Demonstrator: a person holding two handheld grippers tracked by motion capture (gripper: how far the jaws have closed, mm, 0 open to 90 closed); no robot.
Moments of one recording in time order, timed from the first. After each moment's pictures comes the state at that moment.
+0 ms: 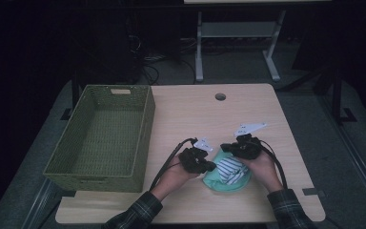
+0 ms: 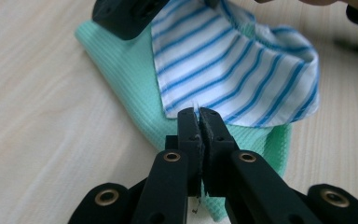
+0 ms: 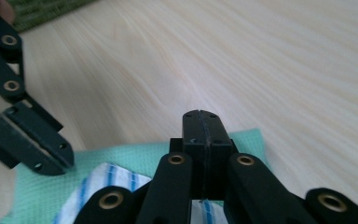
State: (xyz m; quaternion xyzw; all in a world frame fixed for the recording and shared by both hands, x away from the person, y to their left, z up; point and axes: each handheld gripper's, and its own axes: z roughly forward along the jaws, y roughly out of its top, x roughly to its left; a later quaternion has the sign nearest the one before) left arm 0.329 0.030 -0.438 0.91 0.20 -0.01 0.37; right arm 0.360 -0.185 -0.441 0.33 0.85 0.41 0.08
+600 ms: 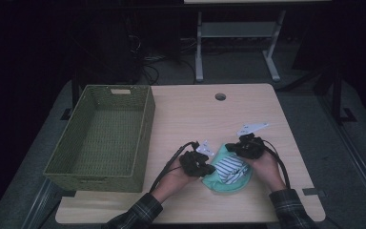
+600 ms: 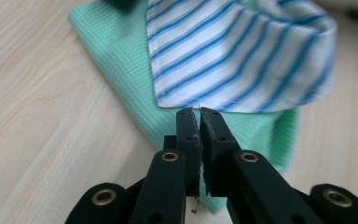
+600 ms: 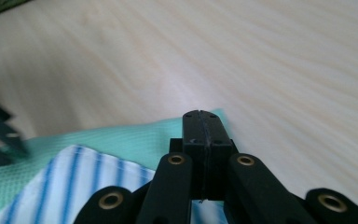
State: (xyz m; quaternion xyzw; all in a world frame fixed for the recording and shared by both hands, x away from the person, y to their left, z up) left arm 0.319 0.033 -0.437 0.92 0.19 0.00 0.35; right arm 0.365 -0.200 -0.444 0.35 0.85 0.39 0.10
